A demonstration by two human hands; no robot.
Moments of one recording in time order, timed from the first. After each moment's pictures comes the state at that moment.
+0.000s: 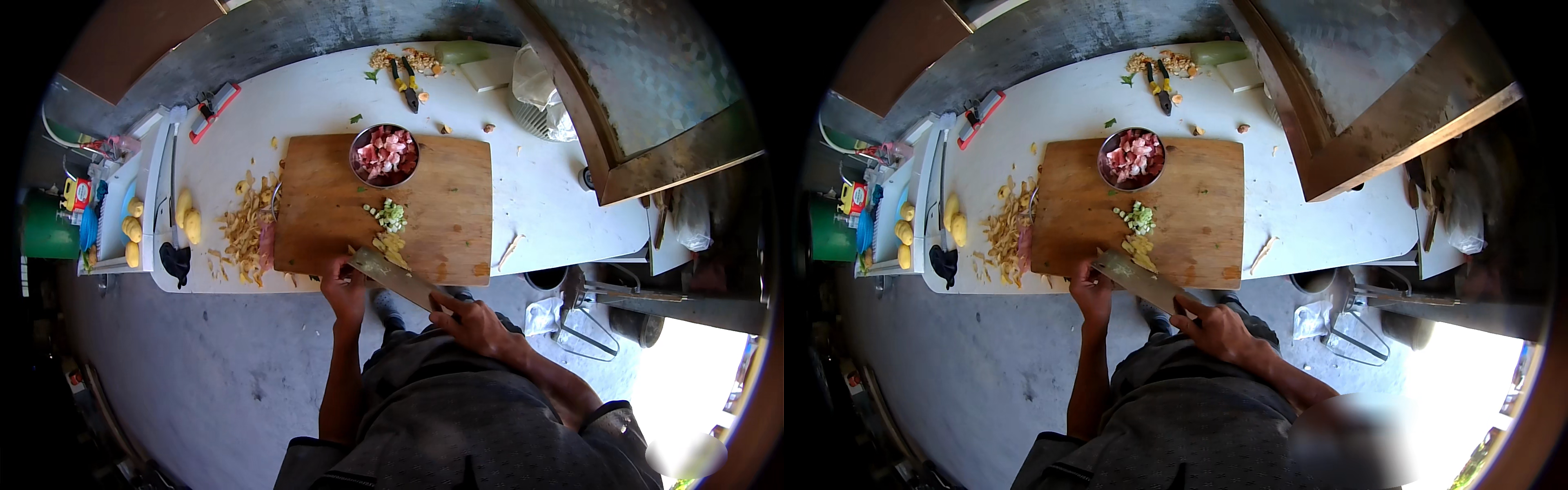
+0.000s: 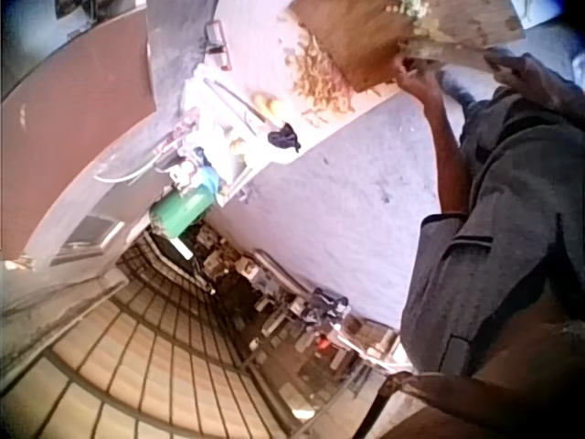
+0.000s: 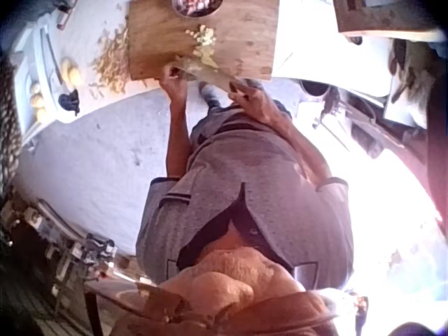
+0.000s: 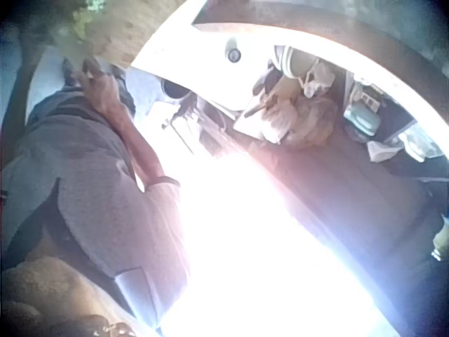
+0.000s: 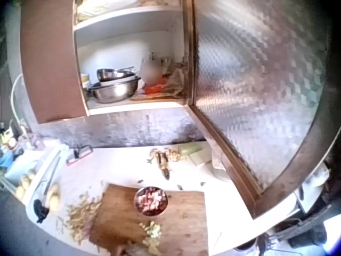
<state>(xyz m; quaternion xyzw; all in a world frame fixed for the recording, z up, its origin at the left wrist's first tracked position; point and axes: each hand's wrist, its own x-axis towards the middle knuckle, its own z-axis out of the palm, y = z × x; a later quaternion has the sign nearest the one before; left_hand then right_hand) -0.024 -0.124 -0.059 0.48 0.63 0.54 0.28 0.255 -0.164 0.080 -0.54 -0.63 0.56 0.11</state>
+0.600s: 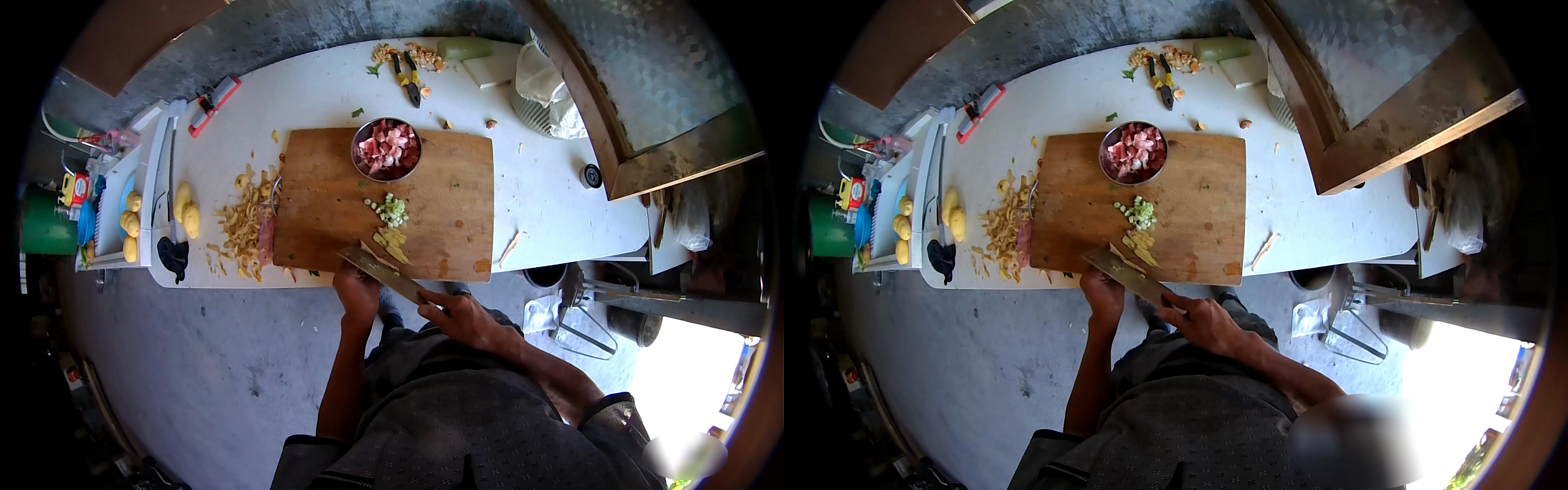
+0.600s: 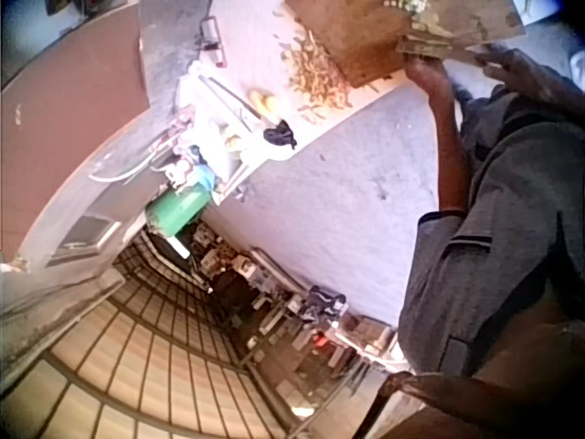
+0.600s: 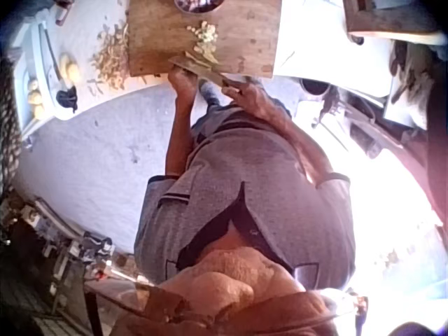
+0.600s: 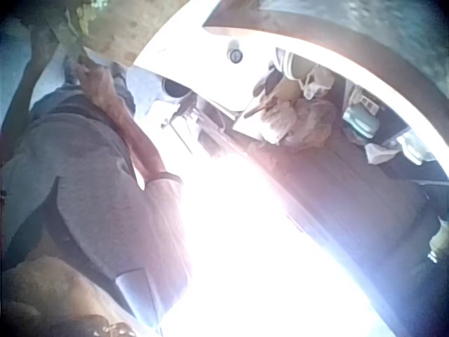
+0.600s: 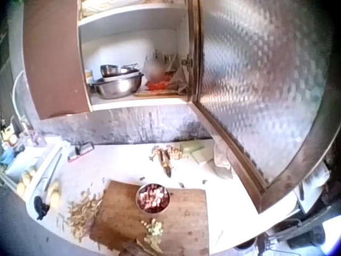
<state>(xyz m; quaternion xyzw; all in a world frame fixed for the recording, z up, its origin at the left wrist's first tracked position) 0.000 -0.125 -0.045 0.55 0.63 0.48 0.25 0.238 -0.155 0.076 -0.53 -0.61 0.58 0.09</state>
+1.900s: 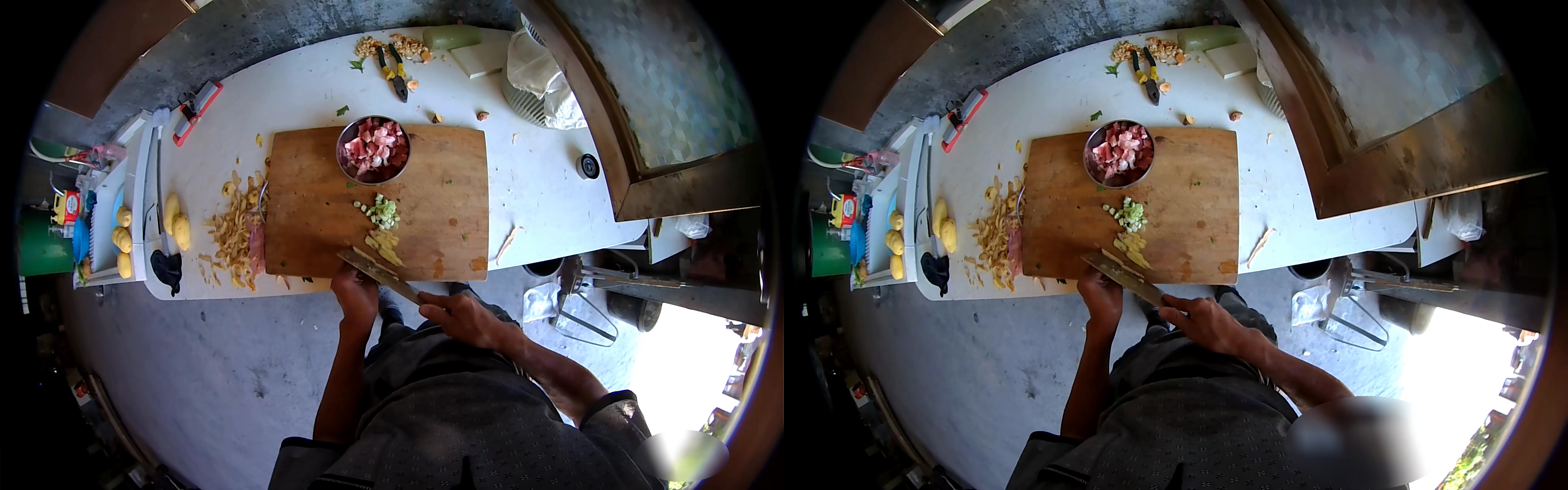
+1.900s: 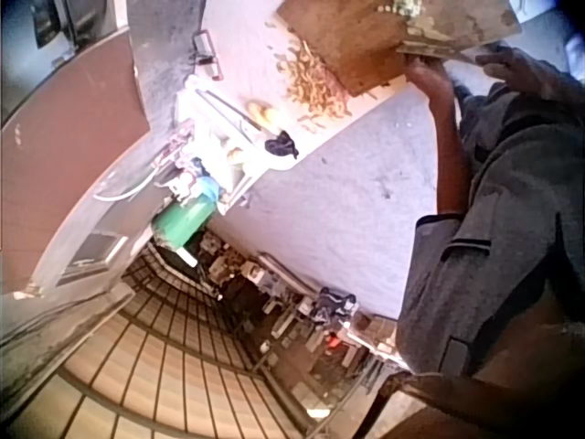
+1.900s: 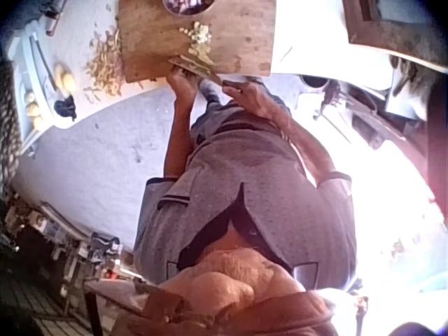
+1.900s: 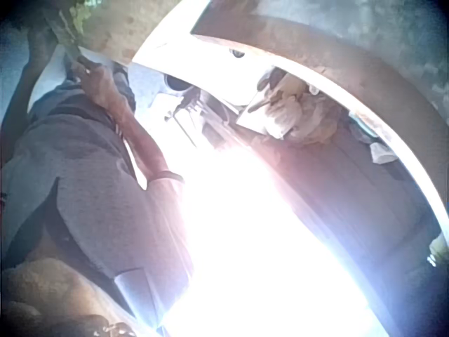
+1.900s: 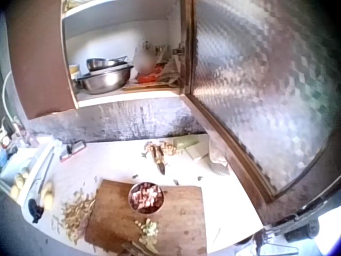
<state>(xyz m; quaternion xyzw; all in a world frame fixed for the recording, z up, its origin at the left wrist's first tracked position) 0.004 -0.121 -0.044 0.58 0.62 0.45 0.29 0.246 -0.144 0.080 -0.54 -0.57 0.62 0.06</state>
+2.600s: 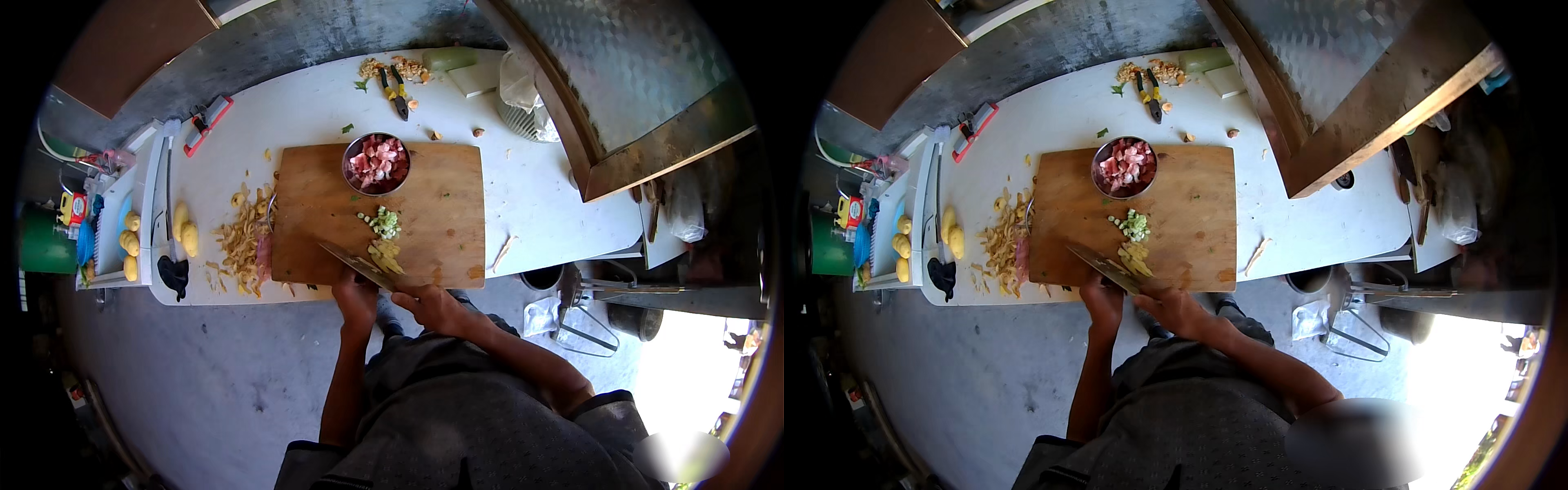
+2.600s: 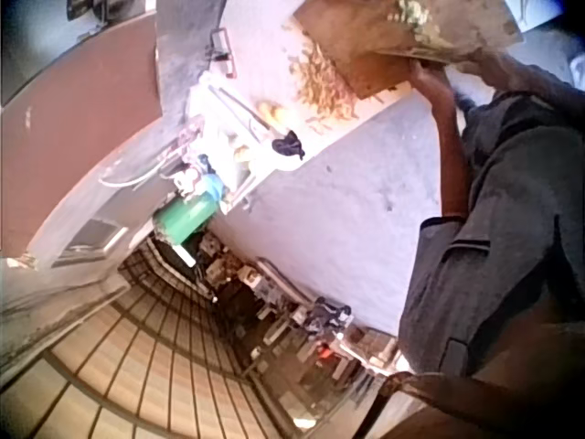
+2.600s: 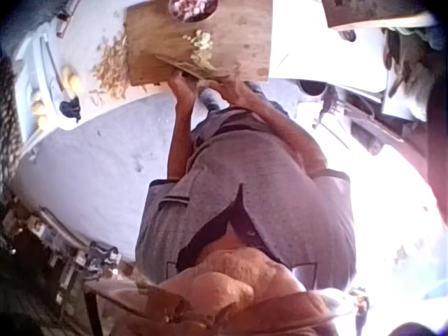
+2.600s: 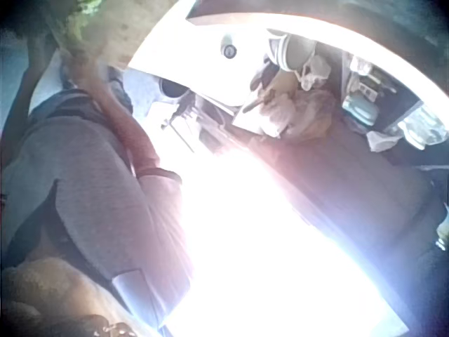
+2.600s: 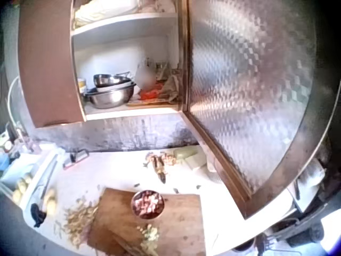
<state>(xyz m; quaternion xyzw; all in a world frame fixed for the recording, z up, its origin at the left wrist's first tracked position) 0.007 -0.118 -0.038 0.52 0.65 0.47 0.28 0.199 -0.131 0.035 -0.51 -0.62 0.56 0.20</state>
